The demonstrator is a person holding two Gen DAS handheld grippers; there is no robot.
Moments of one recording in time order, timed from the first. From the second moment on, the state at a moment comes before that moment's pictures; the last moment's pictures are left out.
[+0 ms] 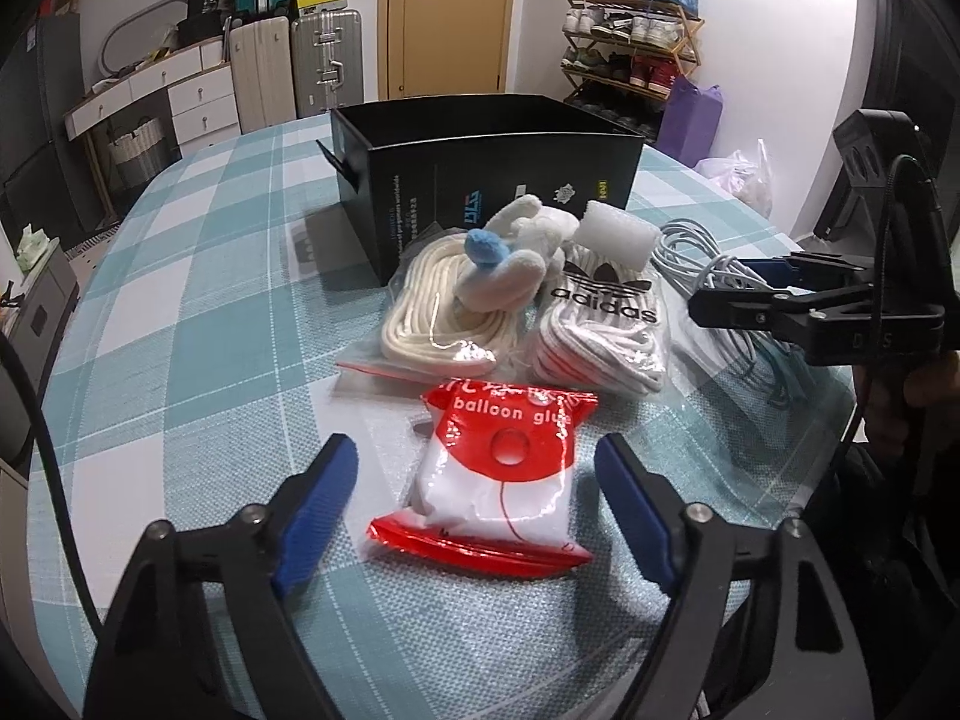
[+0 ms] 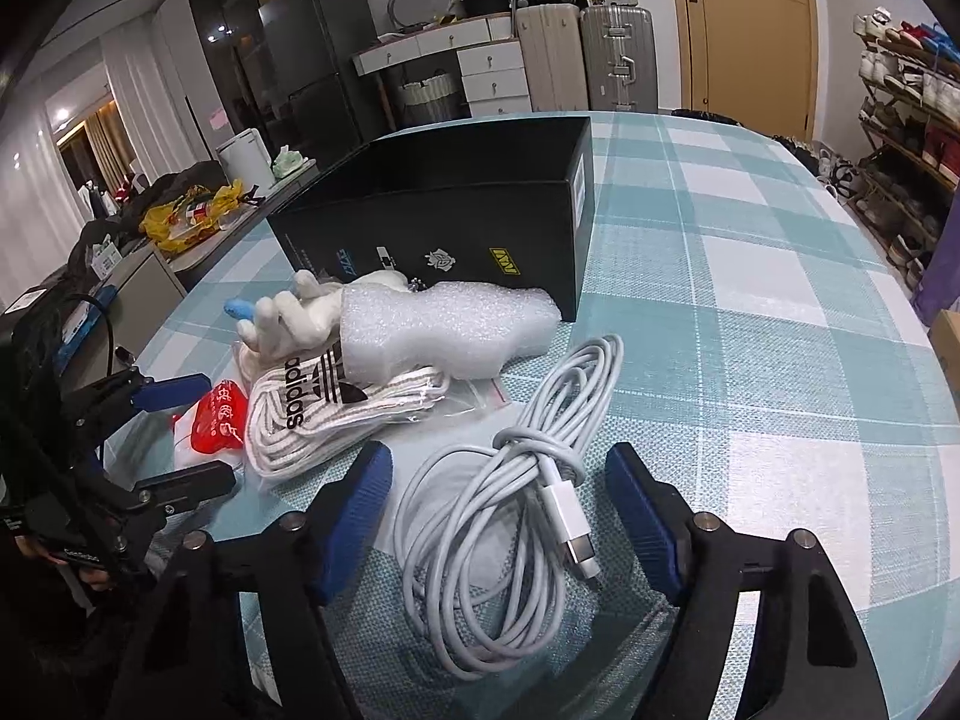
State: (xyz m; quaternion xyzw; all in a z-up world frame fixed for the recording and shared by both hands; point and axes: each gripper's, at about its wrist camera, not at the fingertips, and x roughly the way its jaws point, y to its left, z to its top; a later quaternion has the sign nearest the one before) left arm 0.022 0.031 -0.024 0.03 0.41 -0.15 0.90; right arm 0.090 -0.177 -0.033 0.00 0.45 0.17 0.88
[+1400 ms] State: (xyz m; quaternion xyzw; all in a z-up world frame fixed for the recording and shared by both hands) left arm 0.014 0.041 0.001 -0.02 0.38 -0.16 0.91; right arm 0.066 -0.193 -0.018 0.04 0.41 0.19 0.89
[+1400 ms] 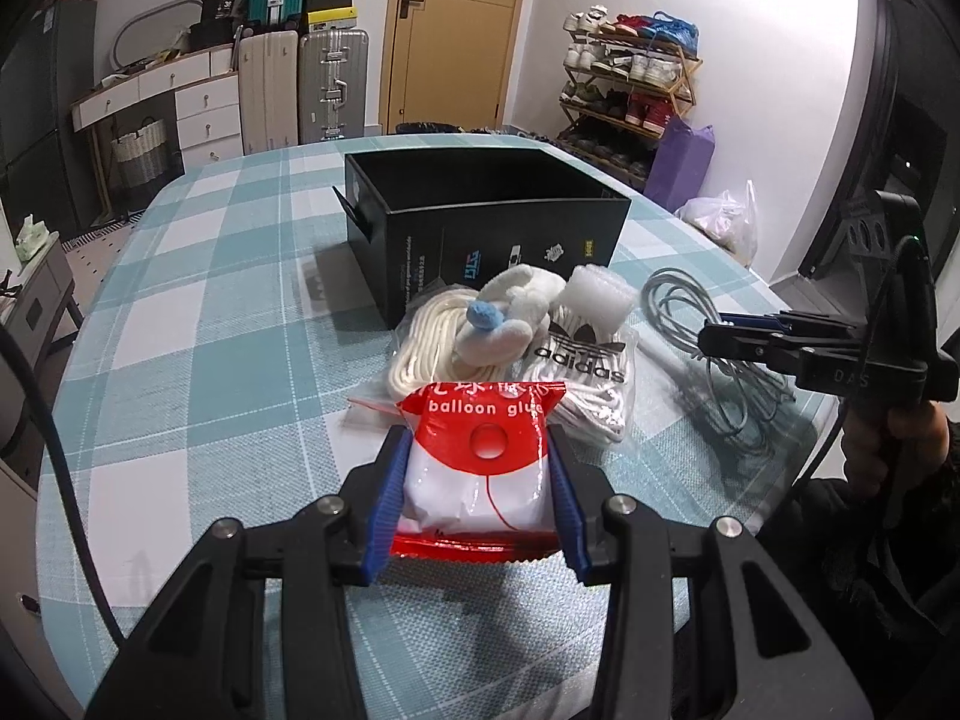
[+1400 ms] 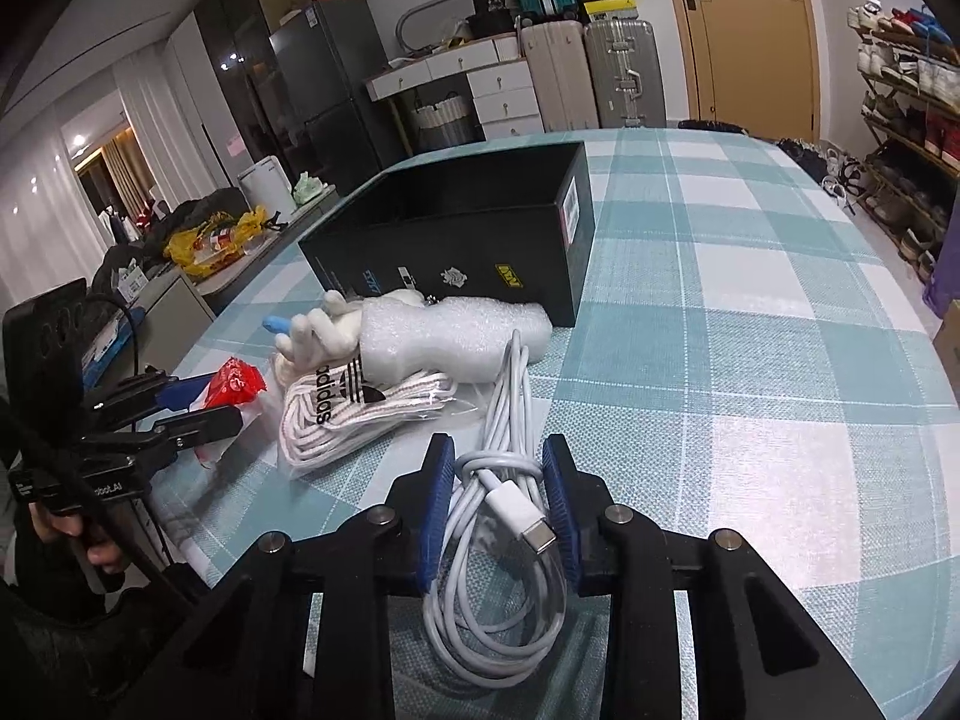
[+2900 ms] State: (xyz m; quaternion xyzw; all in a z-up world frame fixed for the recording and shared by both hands) left arm 0.051 0.051 0.054 -0.06 0.31 -0.12 0.94; right arm 0.063 -0.183 0.072 0.04 0.28 0.23 0.93
